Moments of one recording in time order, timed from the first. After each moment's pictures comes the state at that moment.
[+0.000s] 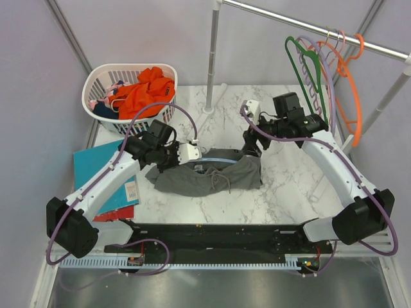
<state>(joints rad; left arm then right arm) -0.52 1.27 1.10 -0.88 0.23 0.88 0.35 1.39 1.36 -0.84 -0.65 -0.52</state>
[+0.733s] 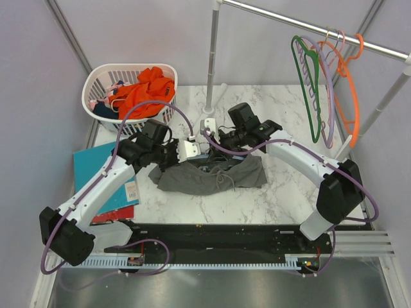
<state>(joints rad) -0.52 1.20 1.10 -0.83 0.34 0.84 0.64 1.61 1.35 -0.54 -0.77 -0.58</state>
